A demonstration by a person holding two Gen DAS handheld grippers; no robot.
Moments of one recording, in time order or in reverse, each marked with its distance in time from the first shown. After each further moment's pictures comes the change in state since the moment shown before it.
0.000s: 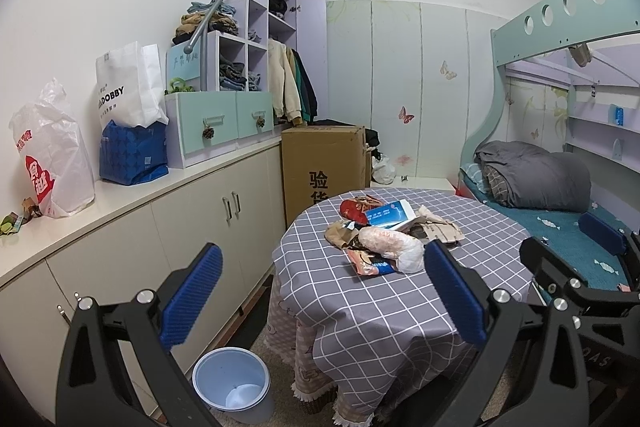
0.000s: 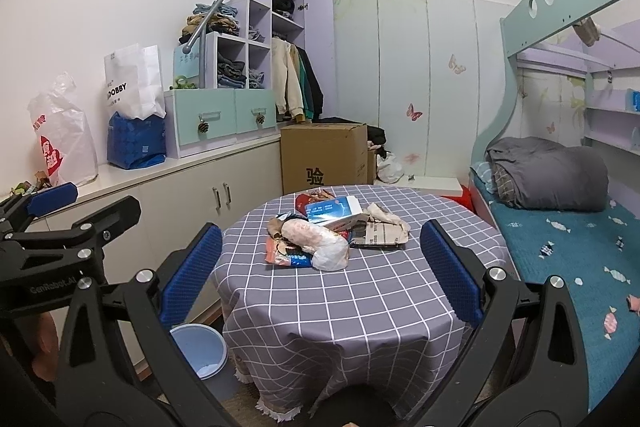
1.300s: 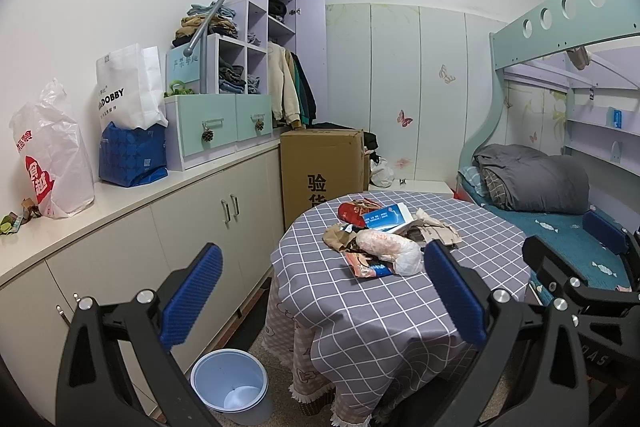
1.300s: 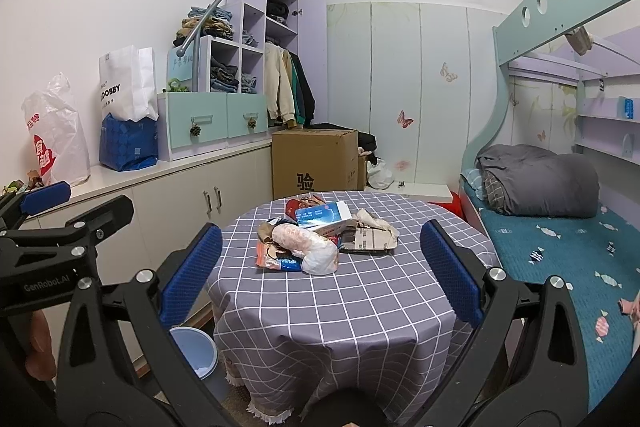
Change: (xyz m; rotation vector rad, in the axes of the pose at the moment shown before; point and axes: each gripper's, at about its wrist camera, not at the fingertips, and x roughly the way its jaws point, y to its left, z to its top) left arm -0.005 0.005 0.007 -0.007 -0.011 -0.002; right arm -0.008 0.001 -0.007 -0.022 -0.037 -0.042
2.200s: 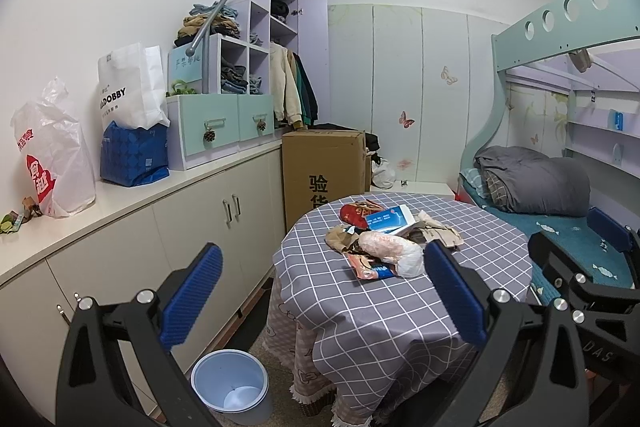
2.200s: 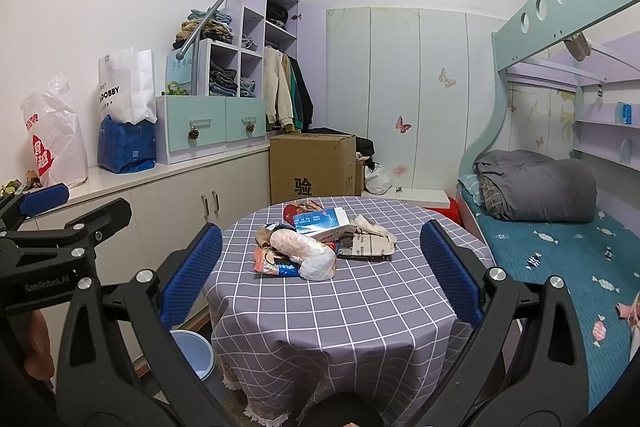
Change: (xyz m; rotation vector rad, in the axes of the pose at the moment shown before) left arm 0.001 0.002 0.001 -0.003 0.002 -0.001; right arm 0.002 0.002 0.009 -0.010 -0.015 -0.009
